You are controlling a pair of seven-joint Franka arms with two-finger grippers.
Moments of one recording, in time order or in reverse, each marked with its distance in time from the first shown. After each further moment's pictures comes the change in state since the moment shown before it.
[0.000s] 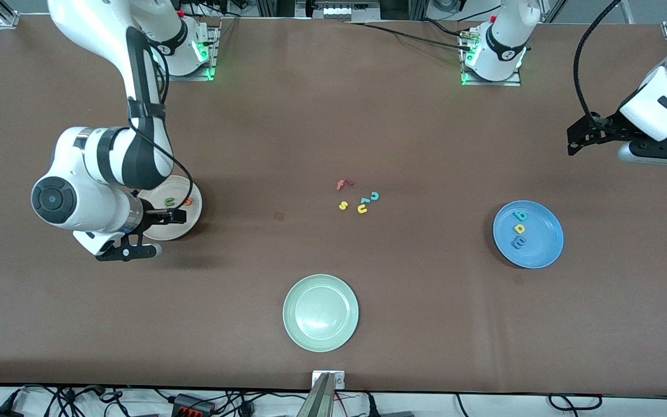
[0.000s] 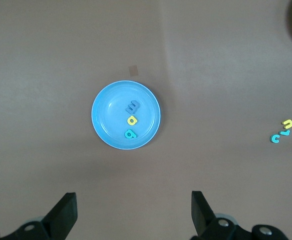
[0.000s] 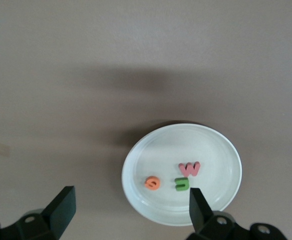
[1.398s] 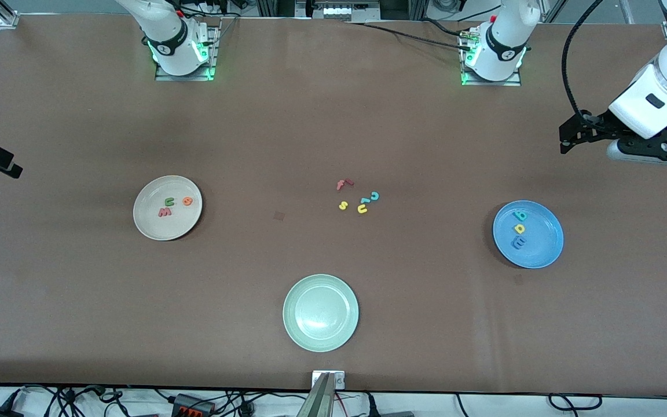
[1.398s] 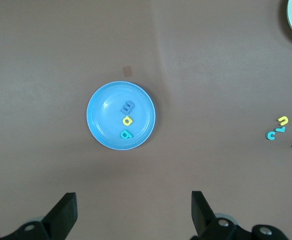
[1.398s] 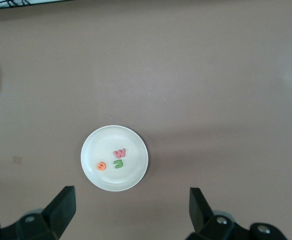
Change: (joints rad) left arm -0.002 0.000 -0.022 0.002 0.000 -0.002 0.000; right arm -0.678 -0.420 0.482 0.080 -0.254 -0.186 0.026
